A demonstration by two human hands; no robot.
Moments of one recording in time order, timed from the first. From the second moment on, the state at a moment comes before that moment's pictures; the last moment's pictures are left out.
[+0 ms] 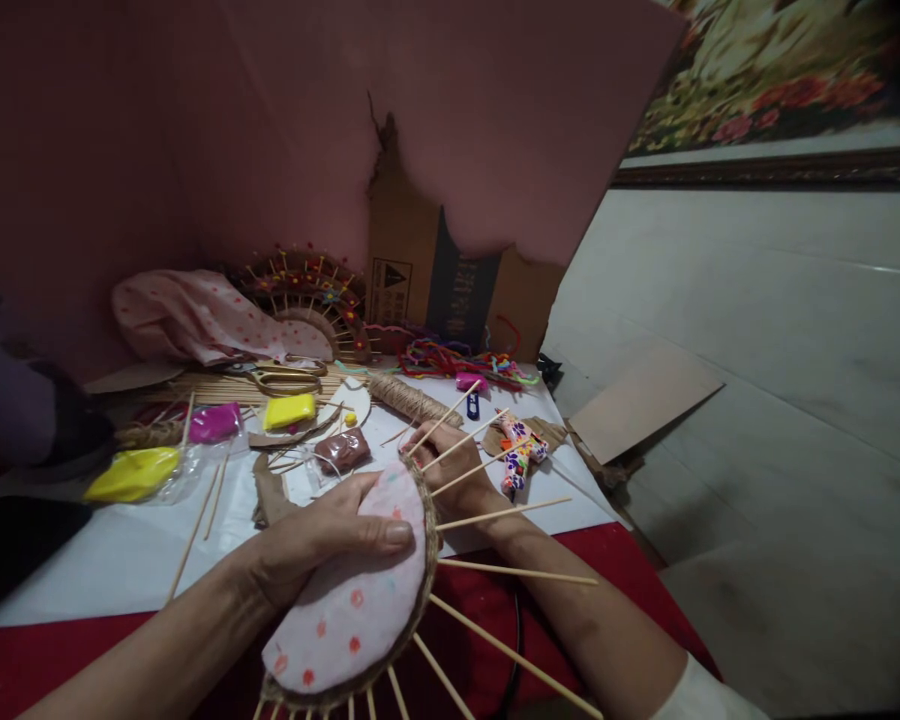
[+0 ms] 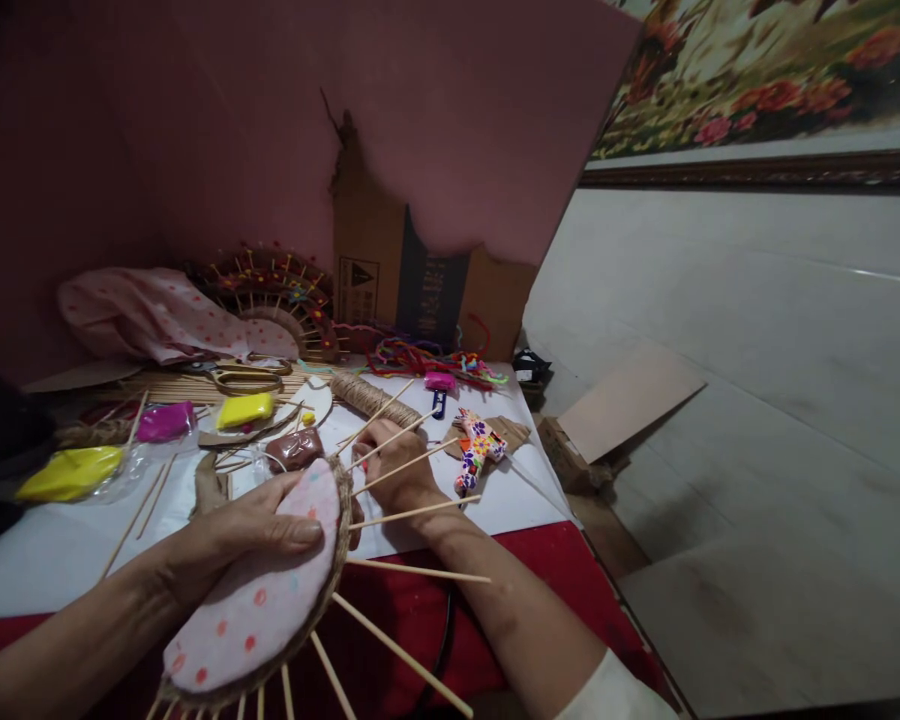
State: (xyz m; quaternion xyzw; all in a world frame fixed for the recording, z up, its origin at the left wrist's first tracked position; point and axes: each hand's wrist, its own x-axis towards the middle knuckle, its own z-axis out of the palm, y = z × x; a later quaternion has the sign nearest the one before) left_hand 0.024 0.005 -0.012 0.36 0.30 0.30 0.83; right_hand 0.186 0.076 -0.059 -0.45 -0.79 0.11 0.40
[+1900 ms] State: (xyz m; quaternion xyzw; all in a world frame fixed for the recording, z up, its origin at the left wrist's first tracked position) left_hand 0.024 0.005 -0.026 0.38 0.33 0.25 0.83; right_hand 0.210 0.091 -0.047 -0.40 -0.79 0.21 0.42
